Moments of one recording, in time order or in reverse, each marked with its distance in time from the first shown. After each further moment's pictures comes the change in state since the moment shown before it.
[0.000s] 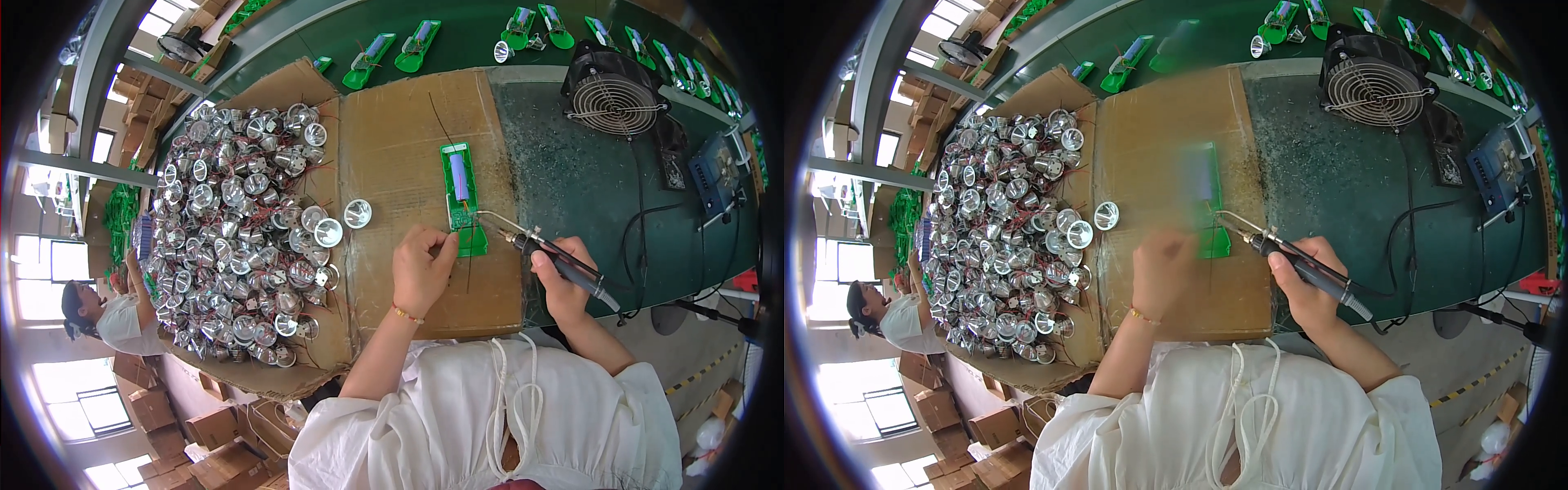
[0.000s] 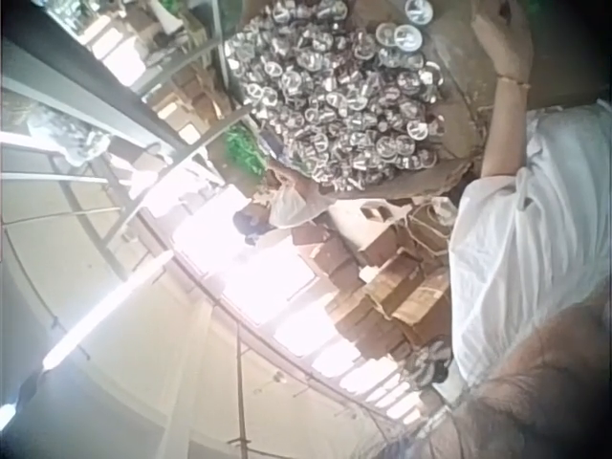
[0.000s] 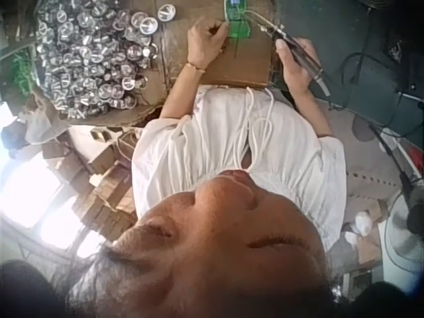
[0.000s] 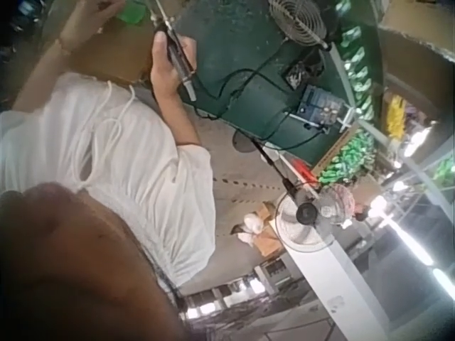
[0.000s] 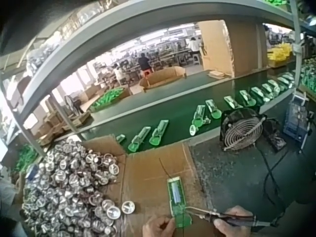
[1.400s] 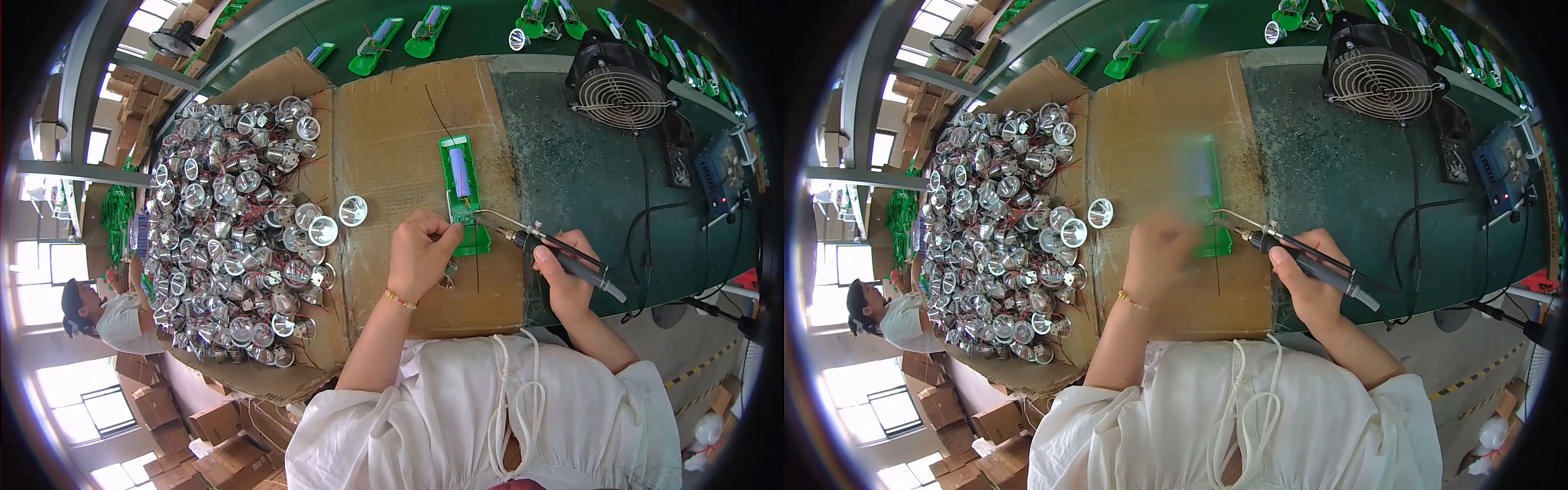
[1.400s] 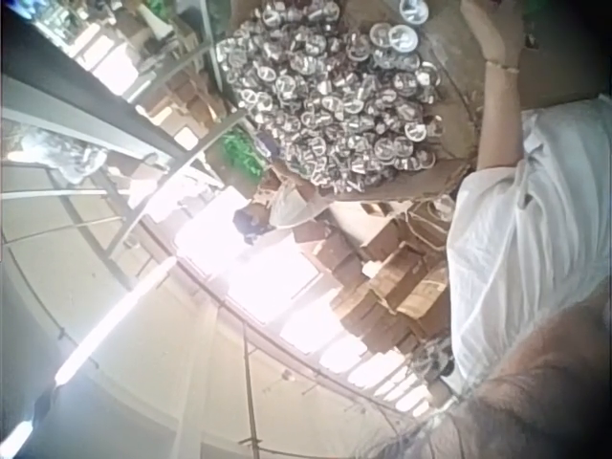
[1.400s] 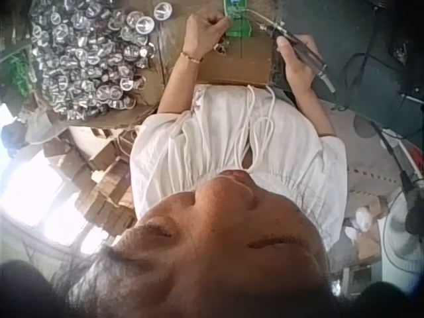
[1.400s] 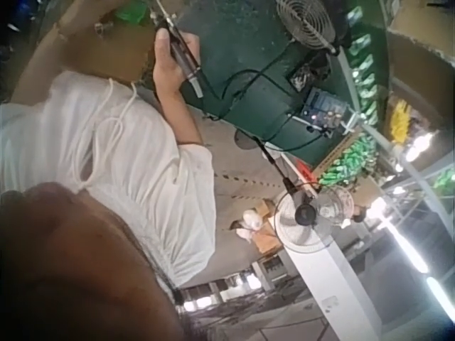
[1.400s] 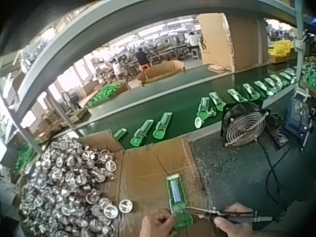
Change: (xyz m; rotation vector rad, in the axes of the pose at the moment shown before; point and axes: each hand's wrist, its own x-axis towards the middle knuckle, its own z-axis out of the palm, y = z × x) left_hand 0.021 -0.009 -0.001 -0.148 -0.197 -0.175; right_hand 0.007 0.008 0.000 0.053 0.000 0.070
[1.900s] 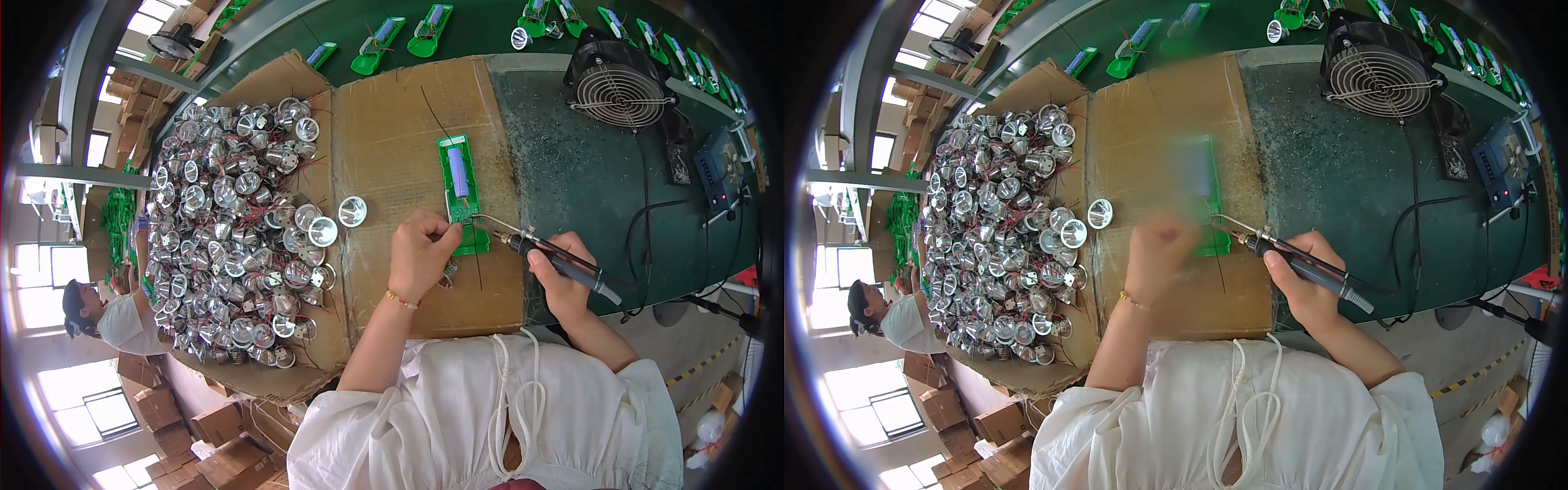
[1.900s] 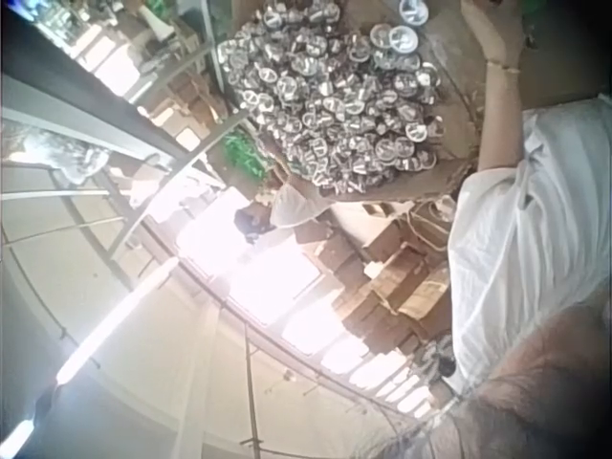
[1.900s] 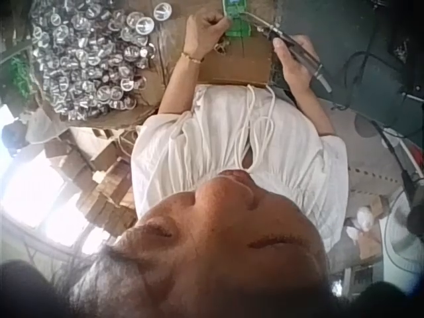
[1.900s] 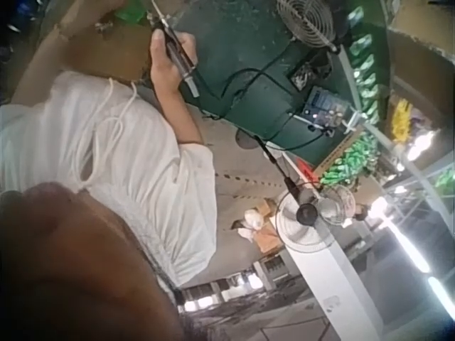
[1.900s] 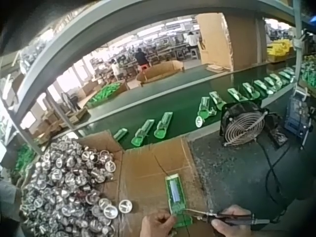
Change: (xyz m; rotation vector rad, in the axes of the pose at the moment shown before) left_hand -0.002 0.005 0.001 0.015 0.035 0.028; right_hand -0.003 0.002 -0.001 -0.080 -0.049 -0.004
